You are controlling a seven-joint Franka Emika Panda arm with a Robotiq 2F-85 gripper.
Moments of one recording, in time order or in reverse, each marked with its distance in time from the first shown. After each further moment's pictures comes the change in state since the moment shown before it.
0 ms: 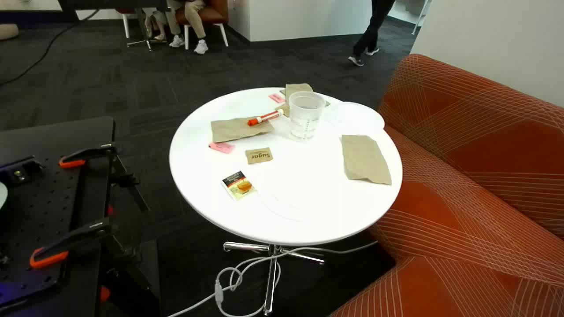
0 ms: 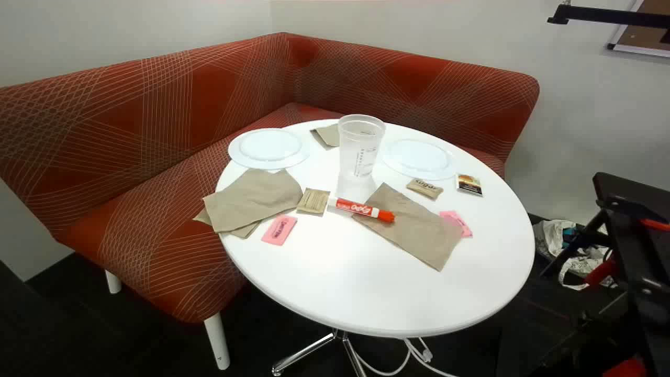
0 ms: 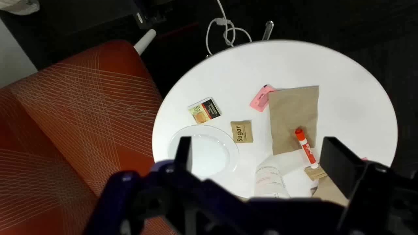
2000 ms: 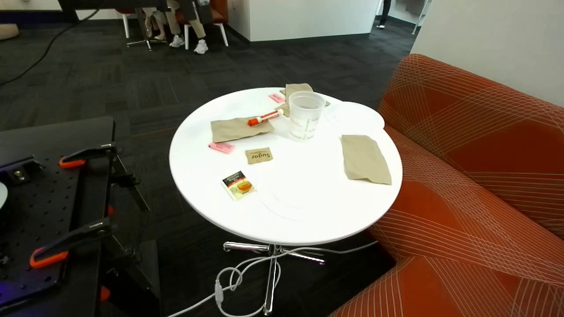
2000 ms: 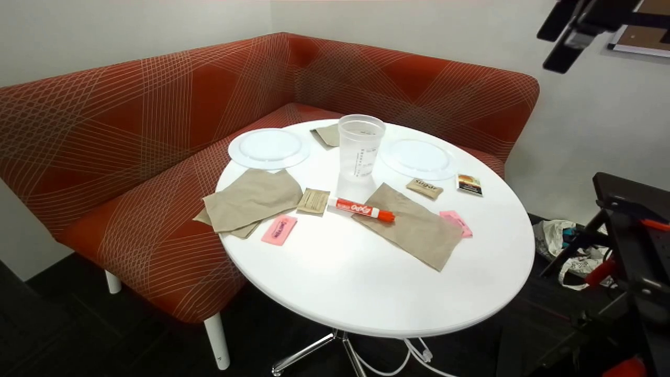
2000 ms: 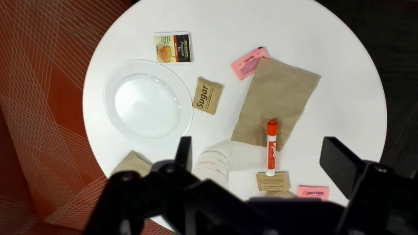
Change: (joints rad) arm 0.003 0.608 -0.023 0.177 -0.186 0.398 -0.277
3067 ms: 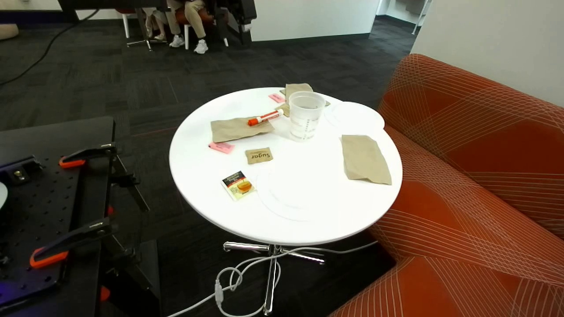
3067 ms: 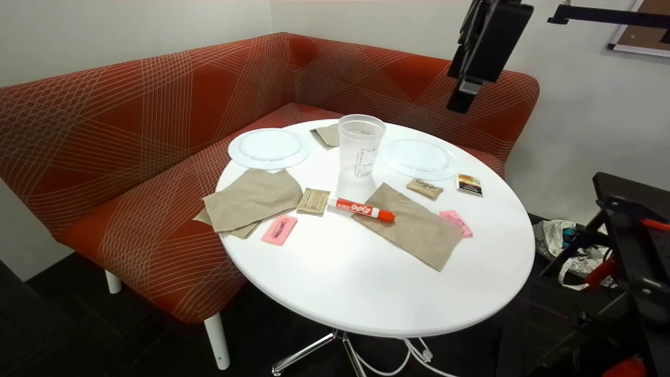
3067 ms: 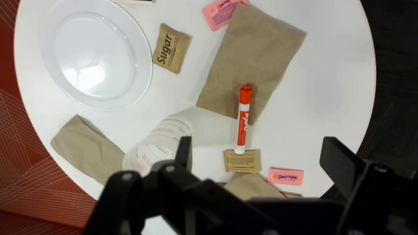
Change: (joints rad) arm 0.055 0.328 -0.024 0.207 -0.051 0.117 -0.016
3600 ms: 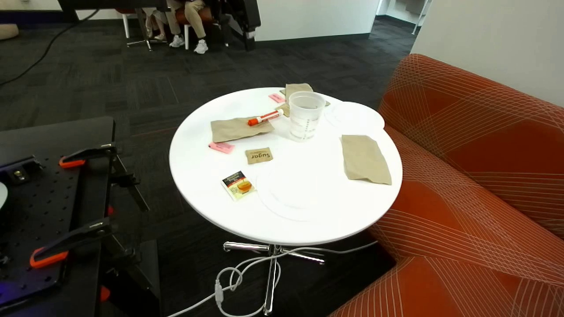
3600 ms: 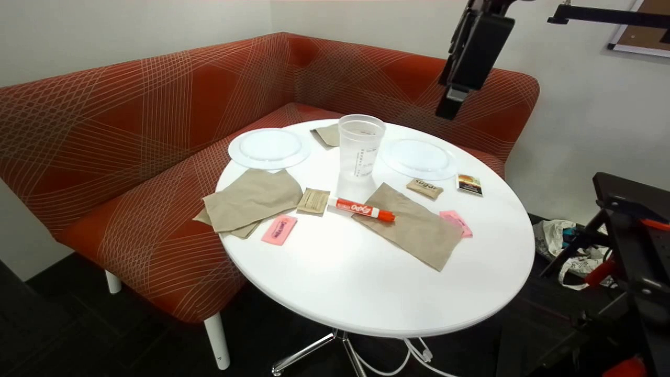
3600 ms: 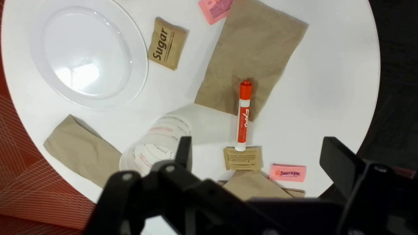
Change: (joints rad) arm 0.009 0.035 -0.026 0.001 0.015 0.053 -0.007
